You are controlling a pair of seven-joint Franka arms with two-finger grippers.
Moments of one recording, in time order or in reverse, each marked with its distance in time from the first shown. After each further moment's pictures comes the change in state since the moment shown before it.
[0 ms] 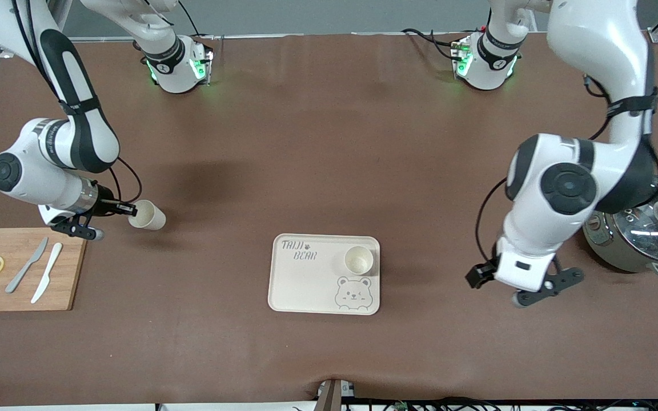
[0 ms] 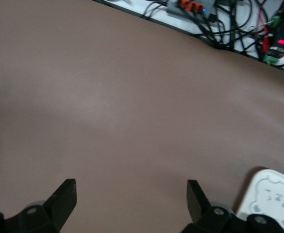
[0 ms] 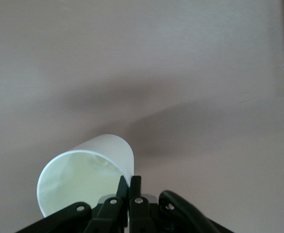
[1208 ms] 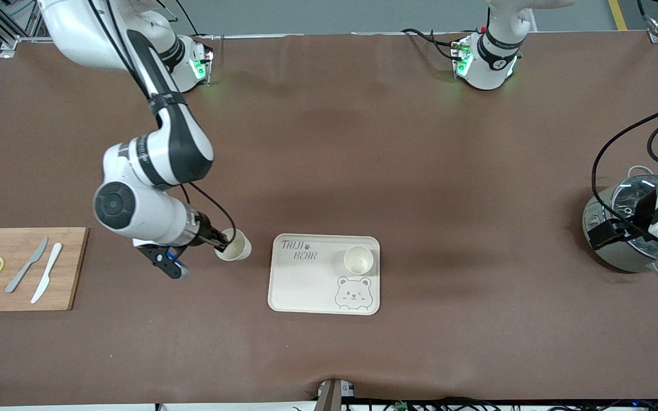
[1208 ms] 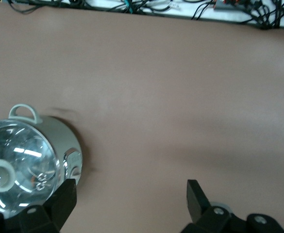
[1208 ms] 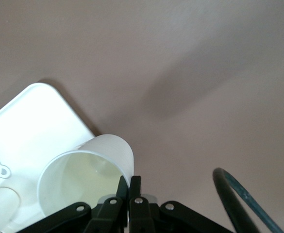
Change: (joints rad) left arm 0.231 -0.197 -0.001 -0.004 -0.042 -0.240 0.485; right arm 0.386 0.313 0.007 0.597 0.066 -0.189 0.805
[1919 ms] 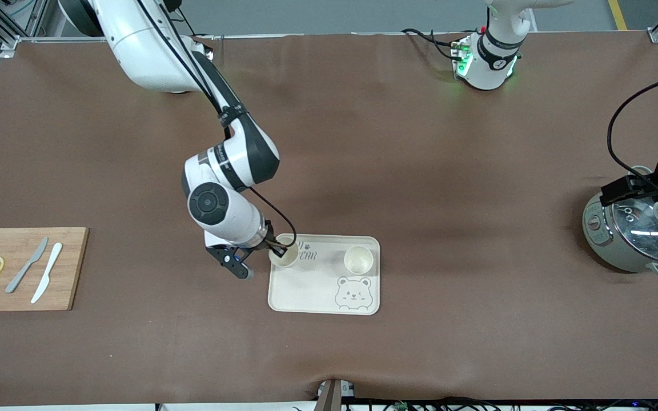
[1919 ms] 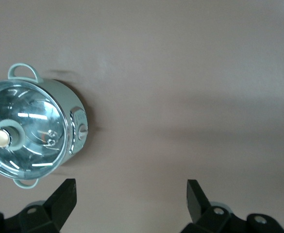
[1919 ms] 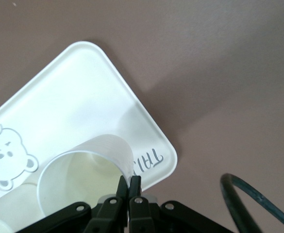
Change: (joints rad) left arm 0.041 -0.164 -0.016 -0.142 -0.060 -0.132 0.113; right arm 0.146 0.164 -0.003 0.086 -0.027 0.175 0.134
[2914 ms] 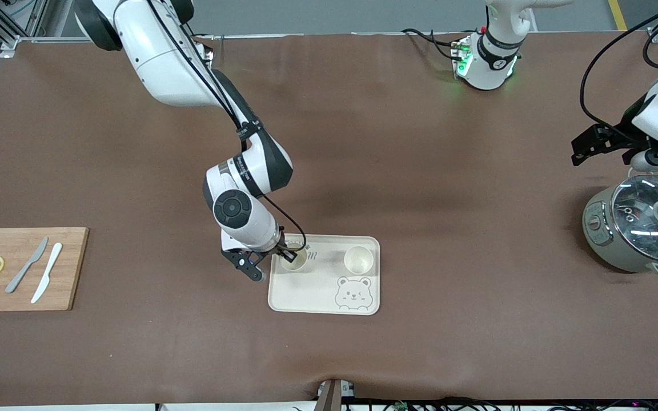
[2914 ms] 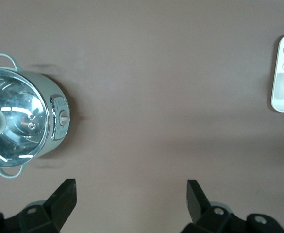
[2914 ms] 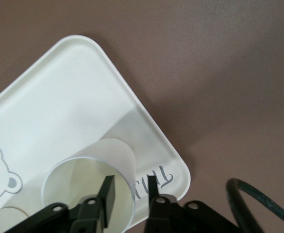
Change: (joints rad) left arm -0.002 -0.239 -0.061 -0.257 -0.027 0.072 0.000; right arm 0.020 0.061 -0.011 0.013 -0.017 0.074 0.021
